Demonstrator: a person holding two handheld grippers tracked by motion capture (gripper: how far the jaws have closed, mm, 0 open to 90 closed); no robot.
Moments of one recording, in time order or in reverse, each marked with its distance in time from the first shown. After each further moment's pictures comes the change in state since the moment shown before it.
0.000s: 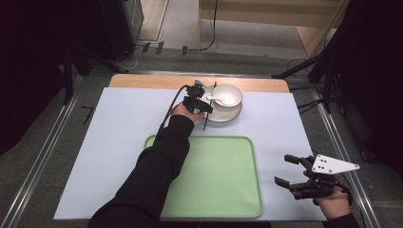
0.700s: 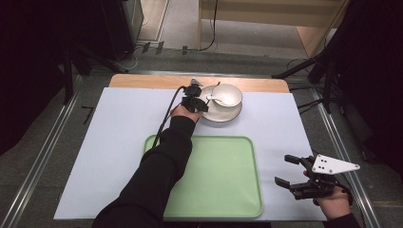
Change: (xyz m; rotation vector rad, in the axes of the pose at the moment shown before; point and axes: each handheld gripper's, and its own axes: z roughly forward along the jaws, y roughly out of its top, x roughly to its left) left arm 0.008 0.001 -0.004 -0.019 0.005 -0.138; right arm -0.001 -0.001 0.000 0.001 0.003 -0.001
